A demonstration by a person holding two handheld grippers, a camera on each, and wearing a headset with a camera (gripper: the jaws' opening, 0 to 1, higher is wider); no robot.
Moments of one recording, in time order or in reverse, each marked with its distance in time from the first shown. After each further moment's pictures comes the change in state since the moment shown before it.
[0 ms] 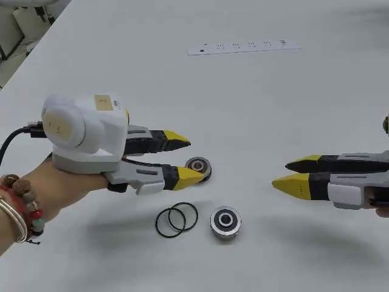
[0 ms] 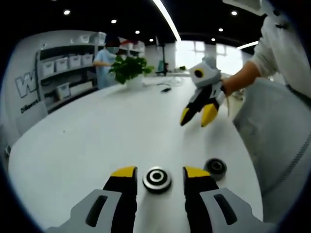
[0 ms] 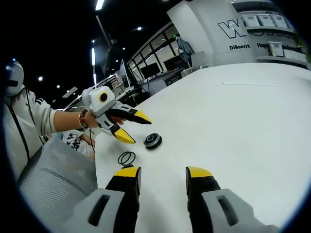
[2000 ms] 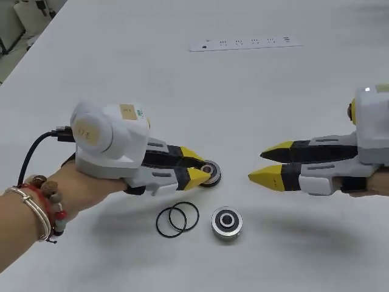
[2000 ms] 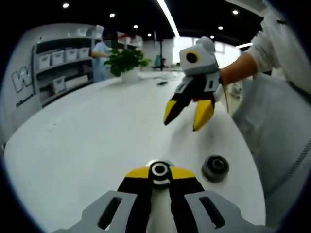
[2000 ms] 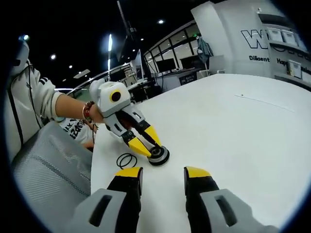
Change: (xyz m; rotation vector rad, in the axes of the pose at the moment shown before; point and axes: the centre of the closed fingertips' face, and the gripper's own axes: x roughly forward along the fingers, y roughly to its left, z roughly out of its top) left arm 0.021 -0.009 -0.015 -0.024 0.043 -0.045; right arm 0.040 0.016 0.017 -0.208 0.053 0.073
